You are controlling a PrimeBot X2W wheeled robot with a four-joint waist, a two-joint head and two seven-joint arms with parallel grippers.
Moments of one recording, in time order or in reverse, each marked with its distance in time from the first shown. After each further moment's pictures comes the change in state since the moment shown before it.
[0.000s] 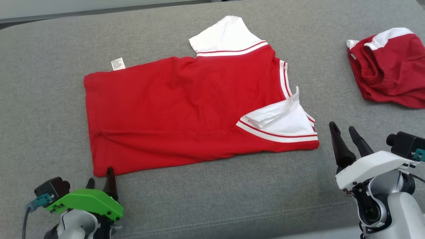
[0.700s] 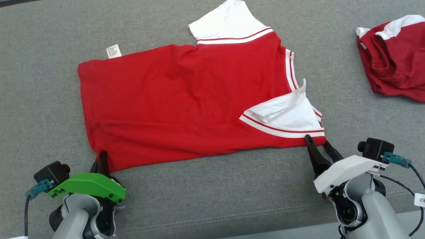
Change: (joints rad) left arm -0.109 -0.050 0.025 0.118 -0.023 -0.093 -0.077; right arm -0.035 0.019 0.095 0.177 0.076 0.000 -0.026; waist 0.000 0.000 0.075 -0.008
